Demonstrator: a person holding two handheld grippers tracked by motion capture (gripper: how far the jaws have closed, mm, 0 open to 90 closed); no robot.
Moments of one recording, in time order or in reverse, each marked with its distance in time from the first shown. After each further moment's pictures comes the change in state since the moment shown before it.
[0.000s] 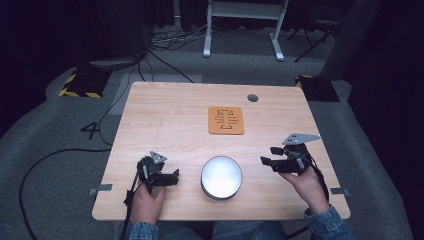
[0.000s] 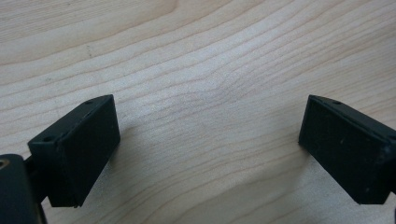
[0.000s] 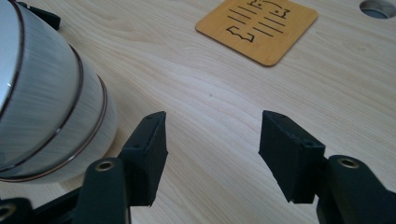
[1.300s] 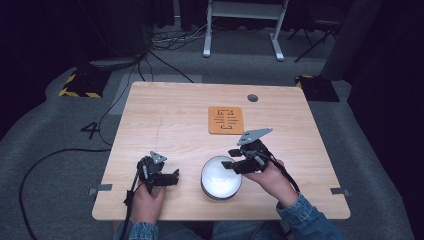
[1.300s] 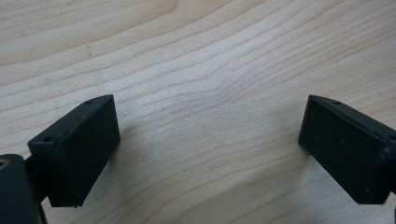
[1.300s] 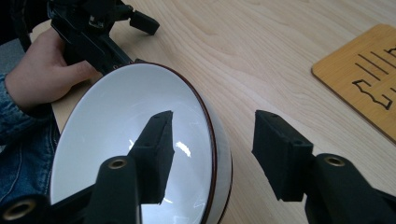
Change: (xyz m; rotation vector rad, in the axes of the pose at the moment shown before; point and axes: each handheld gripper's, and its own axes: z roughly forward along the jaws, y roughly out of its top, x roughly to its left) left arm 0.000 0.000 0.000 0.001 0.001 0.000; right arm 0.078 0.059 0.053 0.085 0.208 -0.181
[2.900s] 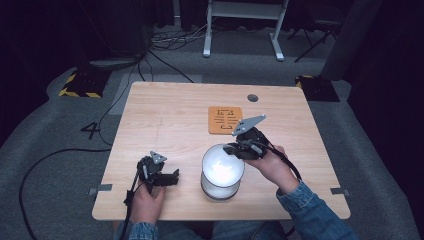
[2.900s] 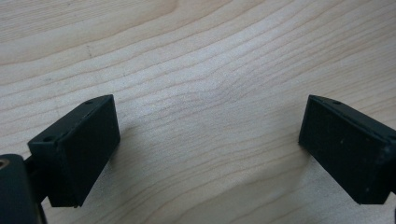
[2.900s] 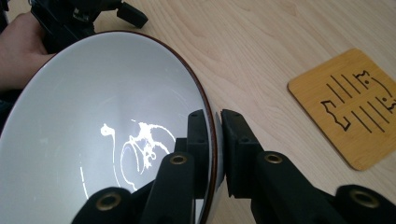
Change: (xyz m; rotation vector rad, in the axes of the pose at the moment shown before) left arm 0.000 0.000 0.000 0.001 0.002 0.001; right arm -0.008 0.035 -0.010 0.068 -0.049 -0.116
